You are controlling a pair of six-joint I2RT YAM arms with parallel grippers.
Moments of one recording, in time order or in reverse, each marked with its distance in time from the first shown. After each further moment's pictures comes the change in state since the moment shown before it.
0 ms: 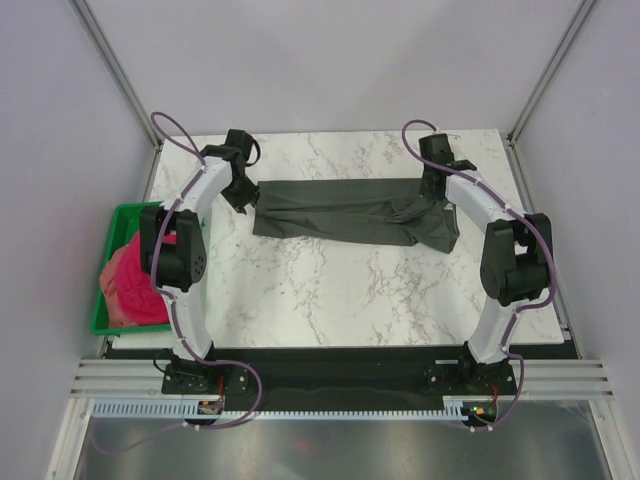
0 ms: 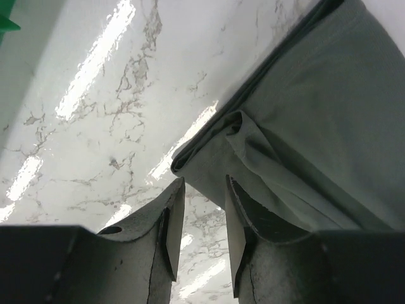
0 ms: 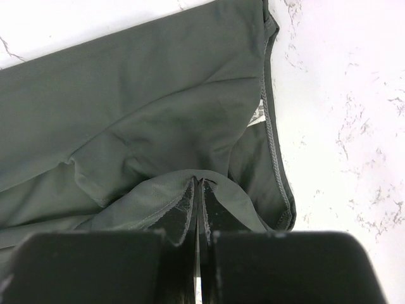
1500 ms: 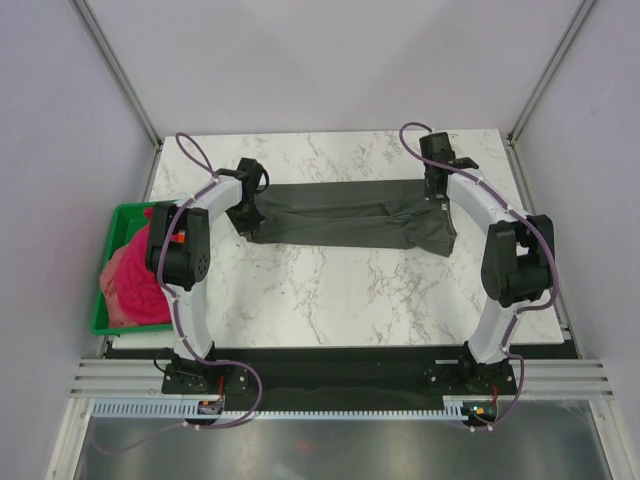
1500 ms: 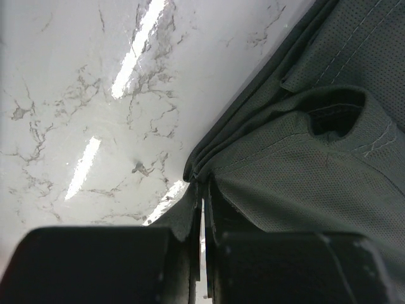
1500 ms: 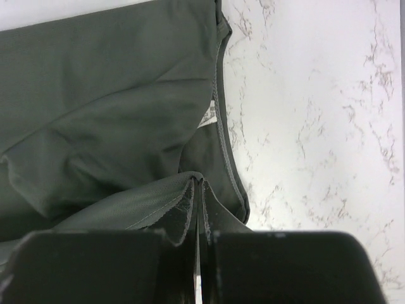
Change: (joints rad) left arm -0.035 0.012 -0.236 0.093 0.000 0.122; right arm -0.002 -0.023 0.014 -0.084 0.043 -0.113
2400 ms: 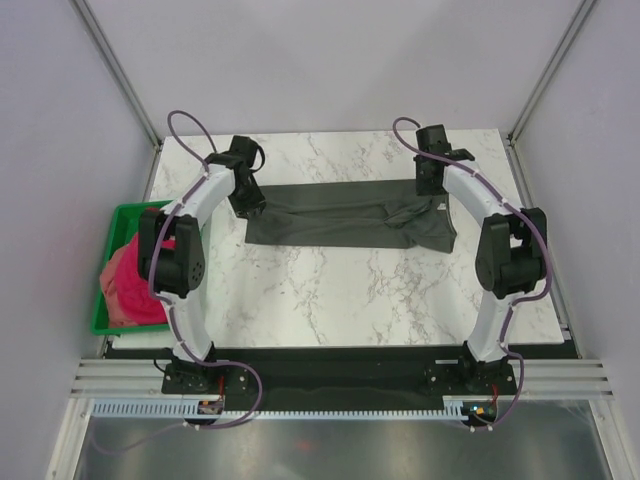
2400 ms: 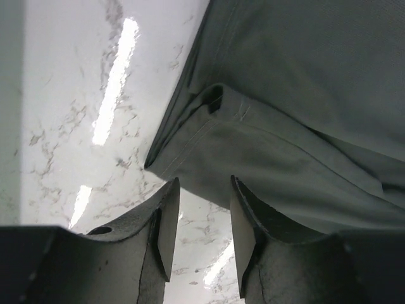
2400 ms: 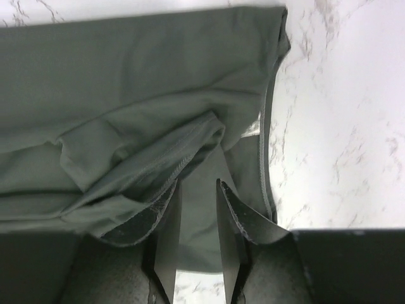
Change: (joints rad) left arm 0.000 -0.116 0.092 -0.002 0.060 0.128; right arm 0.012 0.105 0.135 -0.022 -0.134 -0.126
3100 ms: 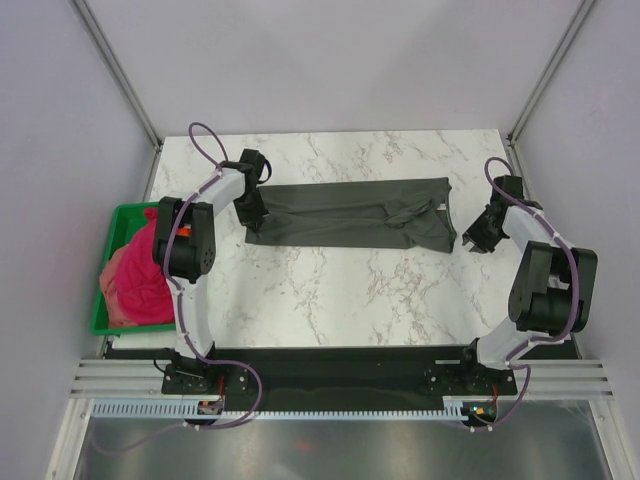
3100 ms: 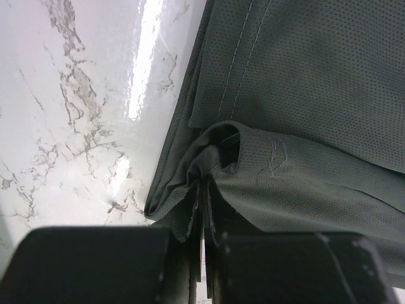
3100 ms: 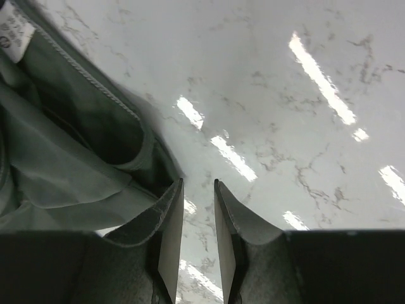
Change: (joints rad) left arm 0.000 0.203 0.040 0.011 0.018 0.109; right arm -0.410 -0.313 -0.556 0.023 -0.278 0.462
